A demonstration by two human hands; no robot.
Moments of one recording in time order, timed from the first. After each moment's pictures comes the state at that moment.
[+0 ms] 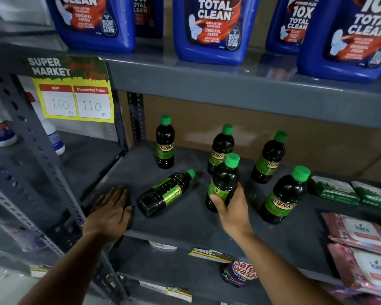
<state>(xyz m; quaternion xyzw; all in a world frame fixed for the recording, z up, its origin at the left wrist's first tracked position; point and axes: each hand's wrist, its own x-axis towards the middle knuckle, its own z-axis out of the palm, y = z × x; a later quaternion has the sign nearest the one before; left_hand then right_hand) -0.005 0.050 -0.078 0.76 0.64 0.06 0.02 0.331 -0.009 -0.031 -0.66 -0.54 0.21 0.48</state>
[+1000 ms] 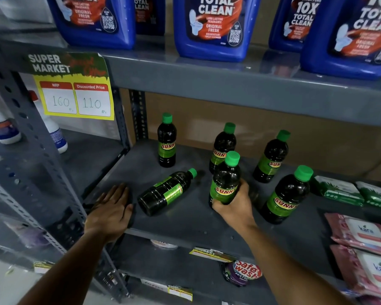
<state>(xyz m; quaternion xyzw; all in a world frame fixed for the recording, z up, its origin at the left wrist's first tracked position) -0.005 0.051 -0.079 0.77 0.64 0.06 0.02 0.344 0.008 -0.043 -0.68 -0.51 0.23 0.48</state>
